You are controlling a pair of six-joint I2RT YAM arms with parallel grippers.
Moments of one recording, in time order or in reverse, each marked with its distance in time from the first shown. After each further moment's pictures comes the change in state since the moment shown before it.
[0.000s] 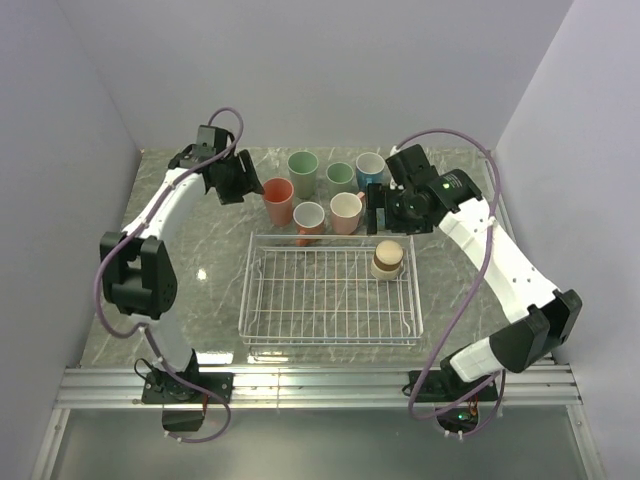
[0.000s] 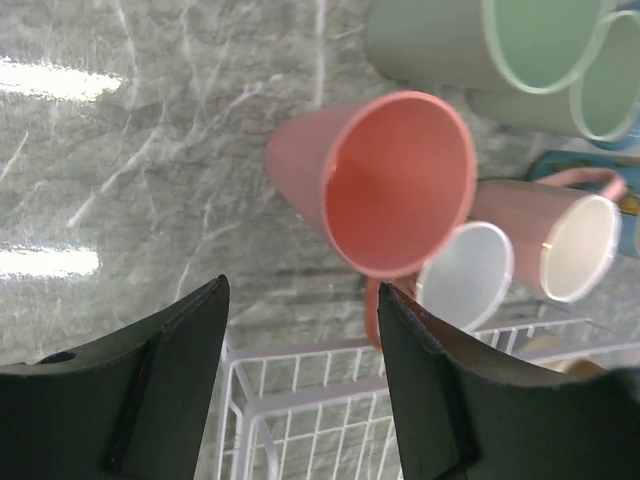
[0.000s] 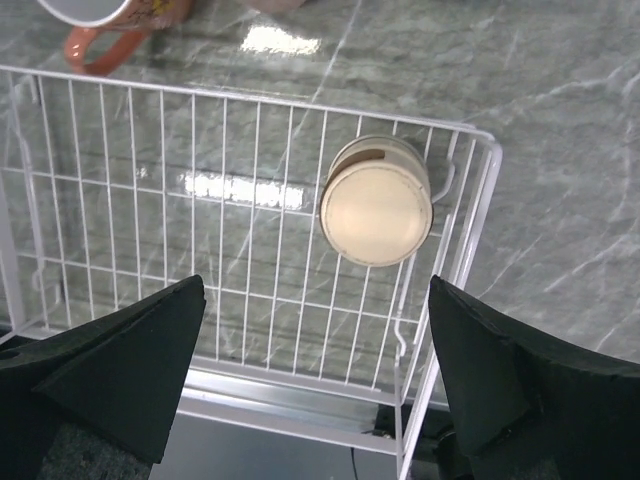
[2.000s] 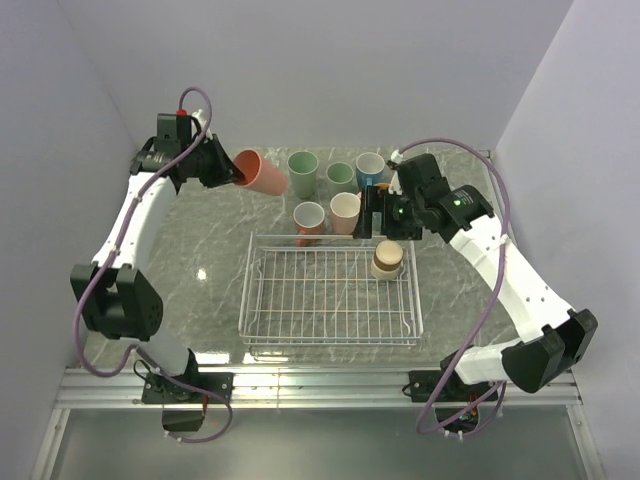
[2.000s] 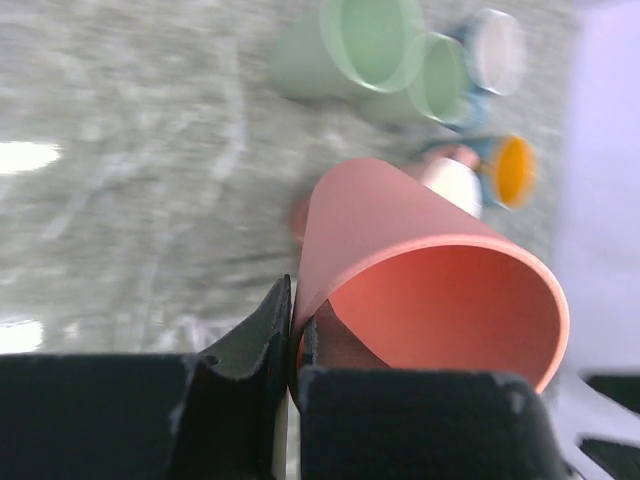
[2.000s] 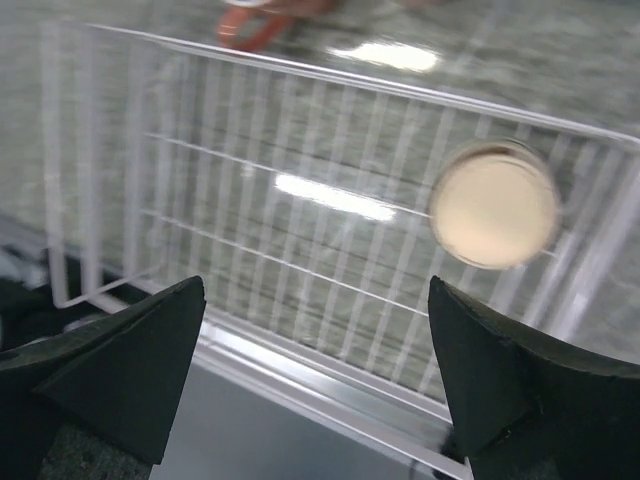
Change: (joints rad) left arm 0.105 -0.120 0.048 -0.029 0.197 0.041; right arm 0.000 -0.126 -0.139 0.148 -0.213 0.056
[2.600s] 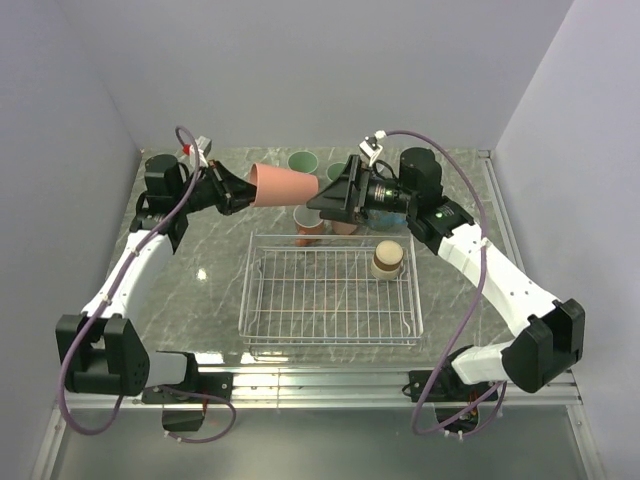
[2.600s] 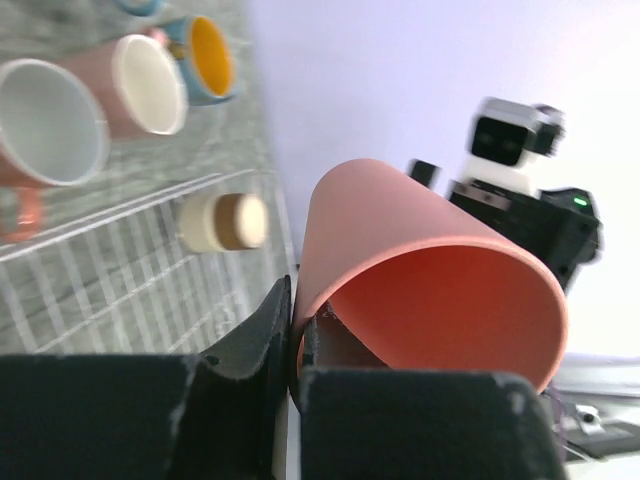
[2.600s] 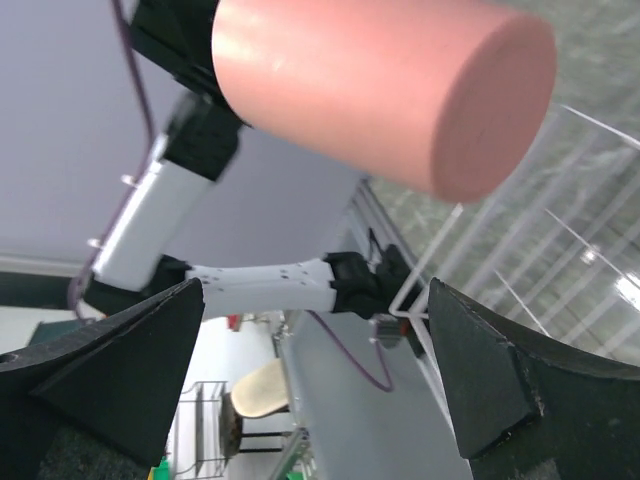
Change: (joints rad) left arm 0.014 -0.337 -0.586 0.708 0.550 -0.575; right arm 0.000 -0.008 -0.227 0.908 -0.663 0.515
